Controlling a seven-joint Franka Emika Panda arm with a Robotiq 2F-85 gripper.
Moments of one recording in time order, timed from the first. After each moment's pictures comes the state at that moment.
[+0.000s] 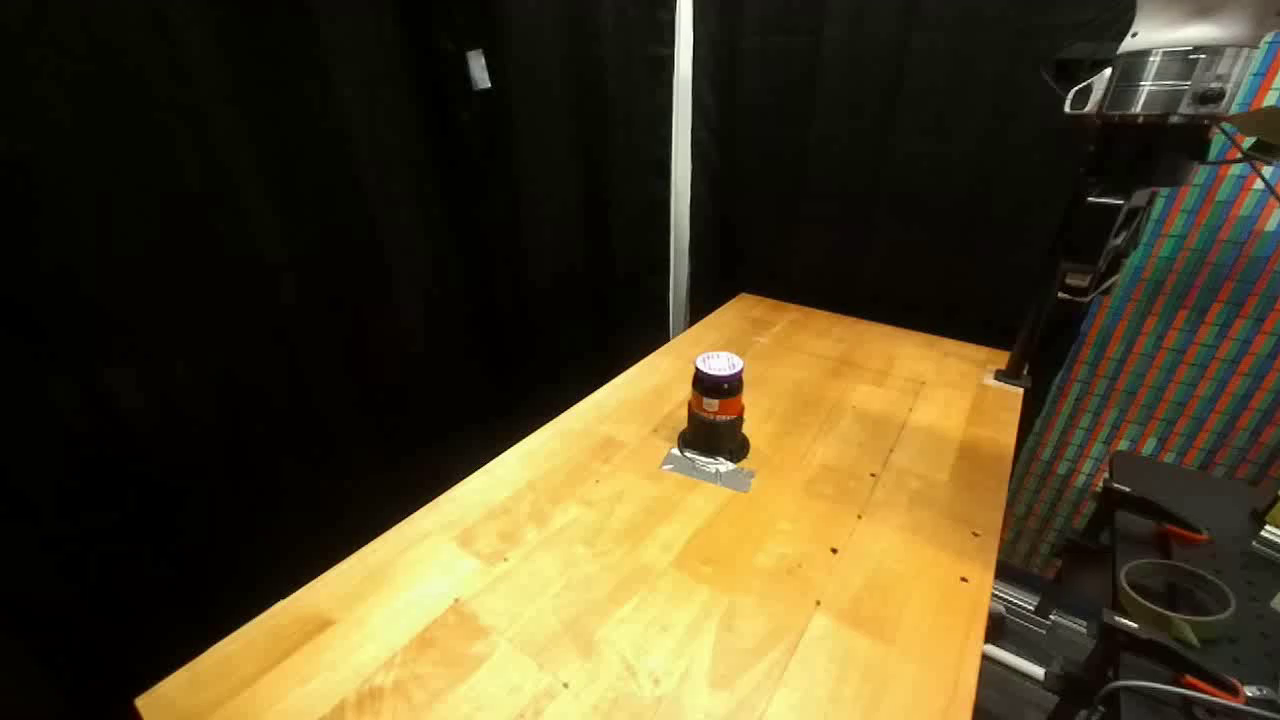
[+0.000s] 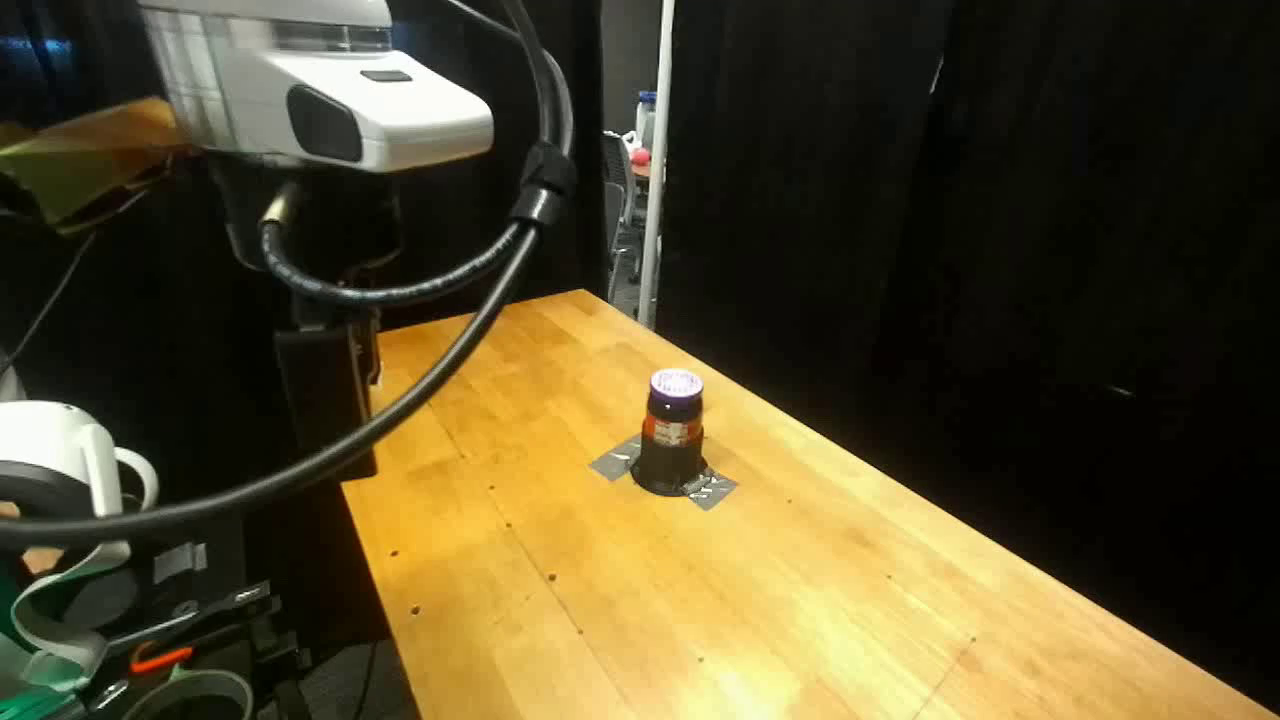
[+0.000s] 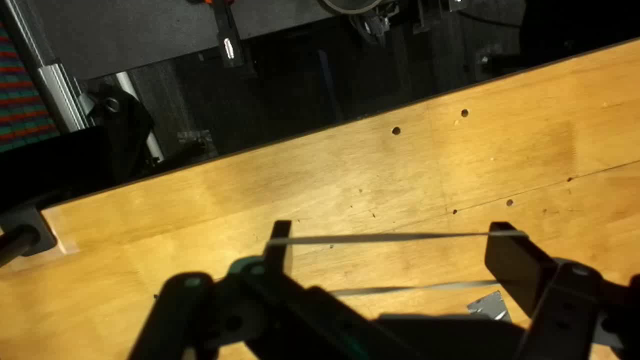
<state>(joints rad) -0.05 -0.68 -0.02 -2.74 0.04 2.06 0.11</state>
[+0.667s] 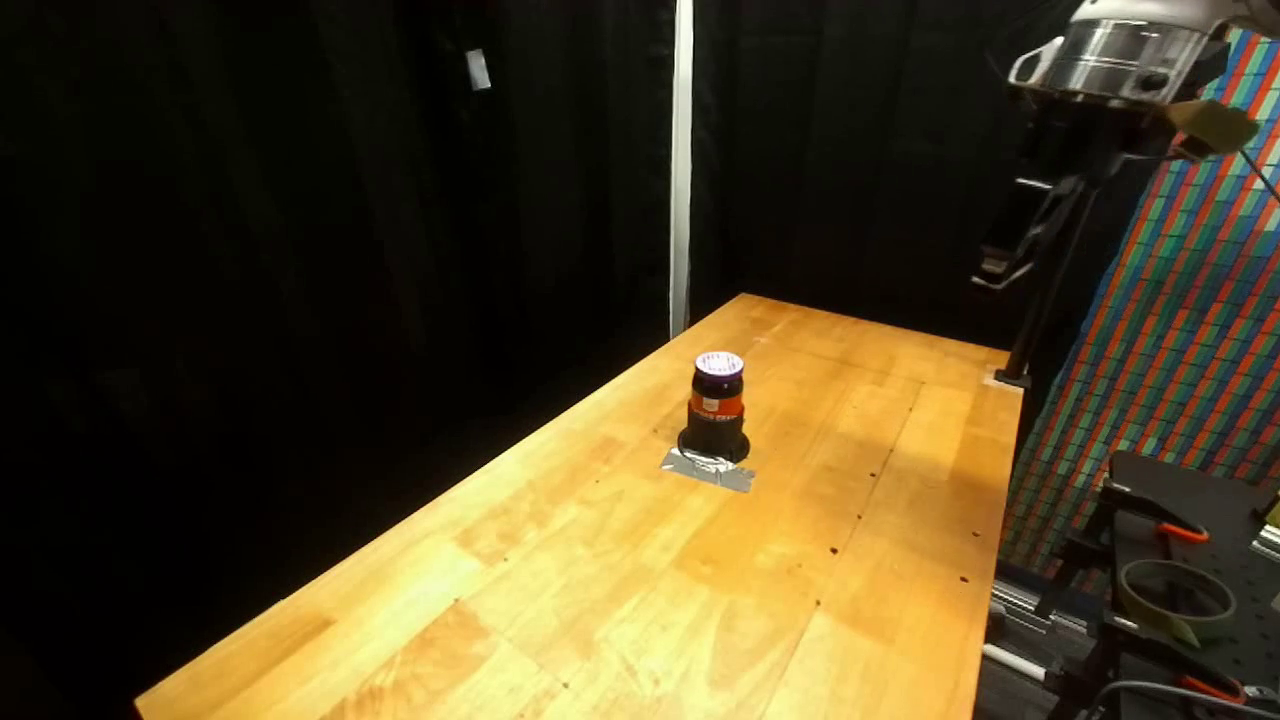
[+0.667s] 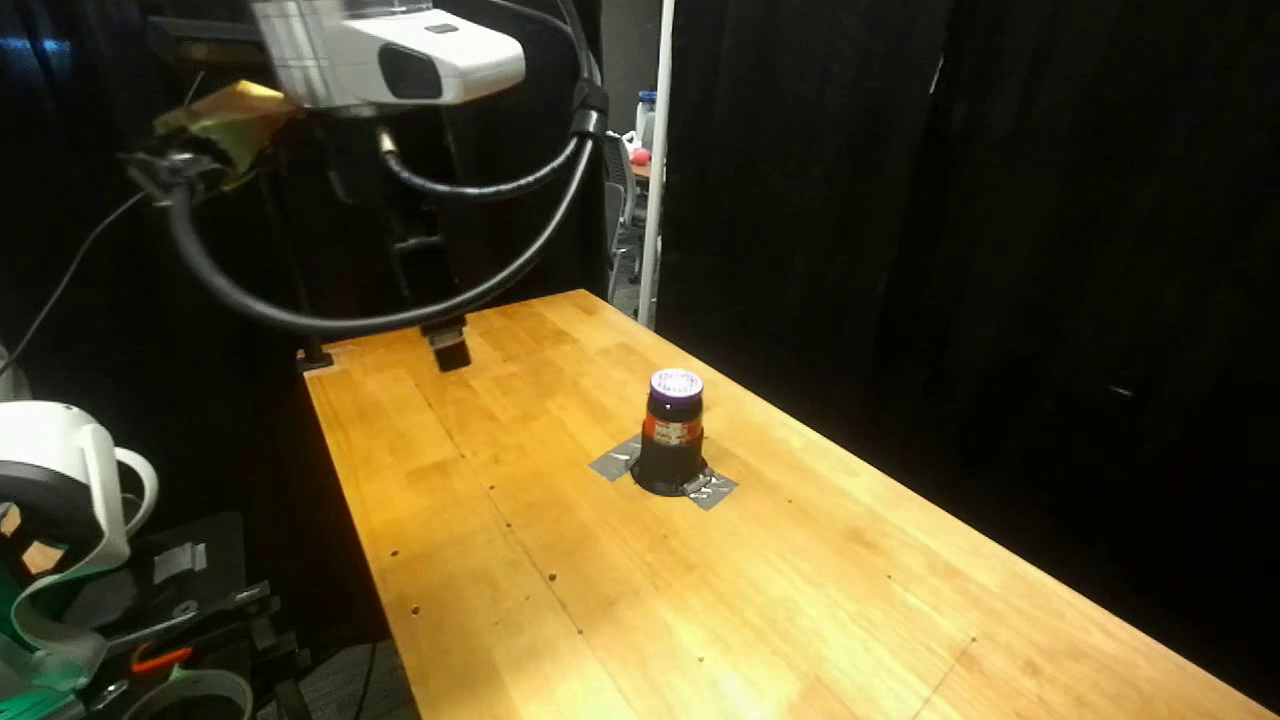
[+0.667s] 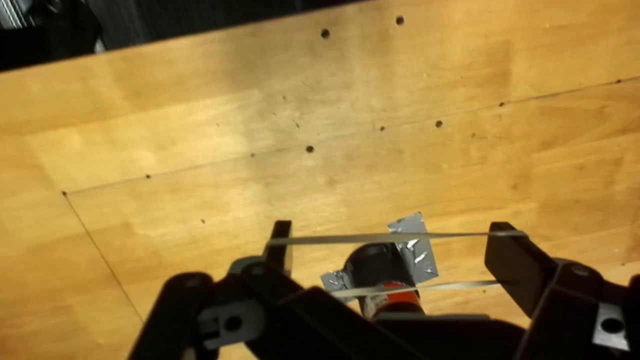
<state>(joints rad) 0.04 -0.55 0.08 -2.66 0.11 2.28 0.16</state>
